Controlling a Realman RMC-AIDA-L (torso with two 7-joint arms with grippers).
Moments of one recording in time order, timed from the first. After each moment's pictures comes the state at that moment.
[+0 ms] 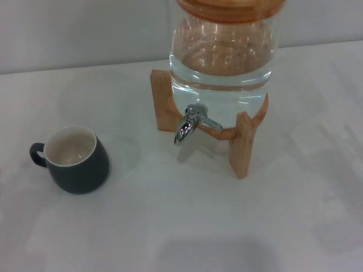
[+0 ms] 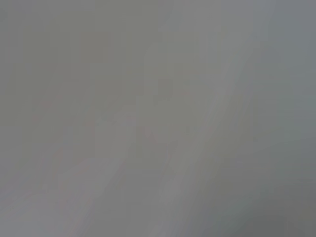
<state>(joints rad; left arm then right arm) -0.29 -2.07 2.84 -0.17 -1.19 1.56 -0.72 0.20 2.00 -0.46 -0.07 2.05 1.62 -2.64</state>
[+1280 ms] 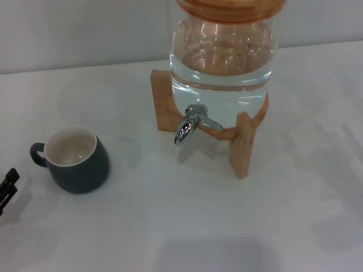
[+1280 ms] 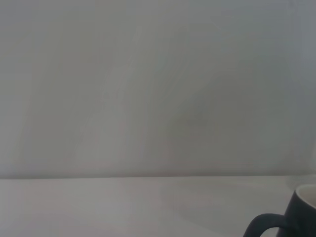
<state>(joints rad) -0.37 -2.07 2.84 -0.25 -0.88 1.36 -0.73 0.21 2.00 -0.46 -0.07 2.05 1.61 -2.64</state>
